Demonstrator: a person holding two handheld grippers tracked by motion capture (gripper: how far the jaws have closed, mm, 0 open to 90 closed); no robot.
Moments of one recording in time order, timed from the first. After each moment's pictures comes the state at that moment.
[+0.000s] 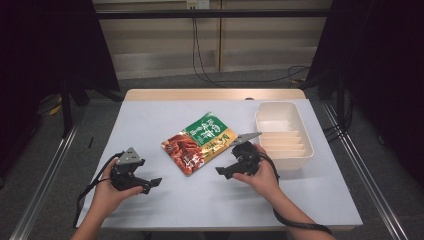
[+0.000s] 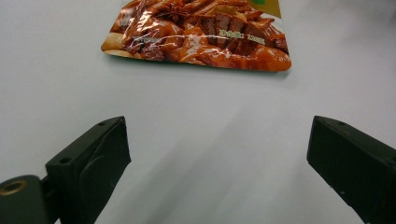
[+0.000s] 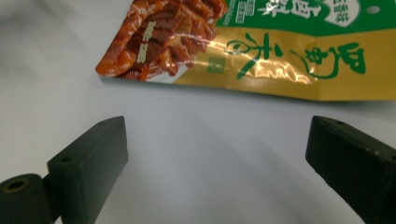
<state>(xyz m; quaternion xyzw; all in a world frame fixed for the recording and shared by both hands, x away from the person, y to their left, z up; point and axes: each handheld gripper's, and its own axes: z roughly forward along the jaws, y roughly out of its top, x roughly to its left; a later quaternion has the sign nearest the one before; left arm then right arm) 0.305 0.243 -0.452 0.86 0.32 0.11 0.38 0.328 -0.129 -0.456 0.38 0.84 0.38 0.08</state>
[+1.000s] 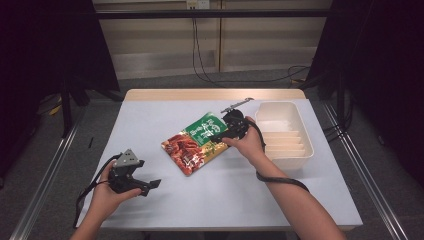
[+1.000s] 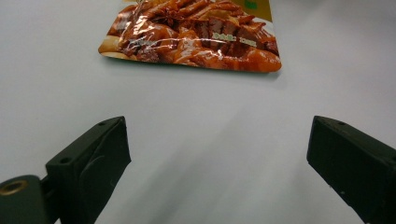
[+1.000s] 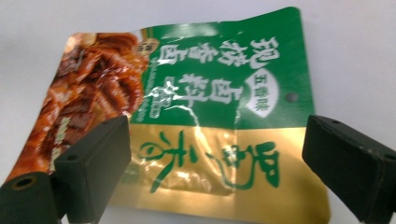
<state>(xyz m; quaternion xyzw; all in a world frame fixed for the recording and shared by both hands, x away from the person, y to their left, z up) 0.299 0.246 -0.449 0.86 0.31 0.11 0.39 0.426 -0.116 -0.441 0.43 0.83 0.35 0.08</state>
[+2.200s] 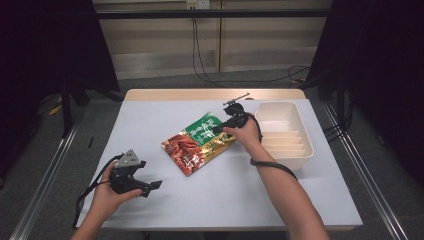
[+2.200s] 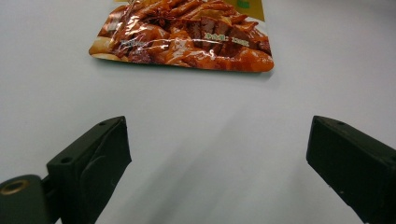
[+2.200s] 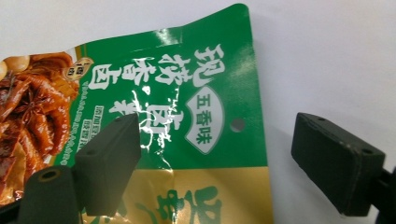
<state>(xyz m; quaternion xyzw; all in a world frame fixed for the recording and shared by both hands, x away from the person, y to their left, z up) 0.298 0.243 -0.450 0.86 0.31 0.10 0.39 0.475 -0.126 -0.467 0.47 0.81 0.34 0.05</state>
